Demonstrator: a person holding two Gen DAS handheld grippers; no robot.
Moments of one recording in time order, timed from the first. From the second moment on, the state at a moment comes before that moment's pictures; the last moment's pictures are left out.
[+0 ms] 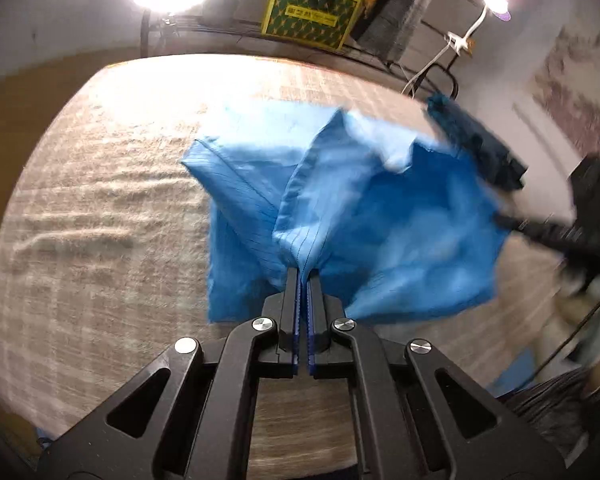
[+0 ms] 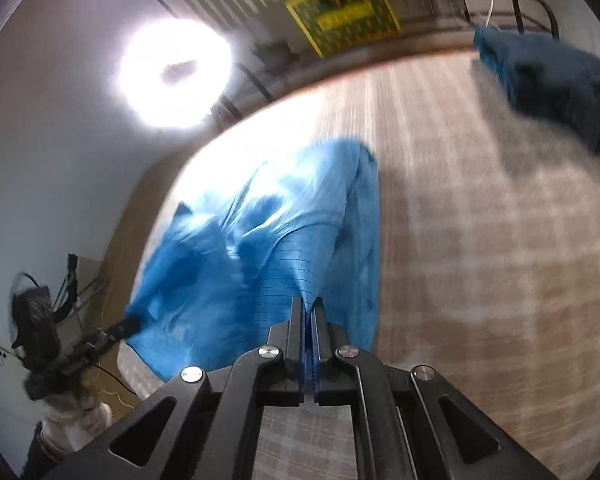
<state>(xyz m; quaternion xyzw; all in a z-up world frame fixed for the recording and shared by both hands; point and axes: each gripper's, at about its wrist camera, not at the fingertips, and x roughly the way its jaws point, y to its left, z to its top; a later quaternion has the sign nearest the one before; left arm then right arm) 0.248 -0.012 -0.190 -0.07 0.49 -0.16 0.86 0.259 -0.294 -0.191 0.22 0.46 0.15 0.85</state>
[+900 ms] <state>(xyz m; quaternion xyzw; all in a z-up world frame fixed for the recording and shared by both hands) 0.244 -0.105 -0.214 -0.21 0.51 -0.26 0.79 0.279 -0.214 -0.194 -0.02 0.44 0.29 0.85</state>
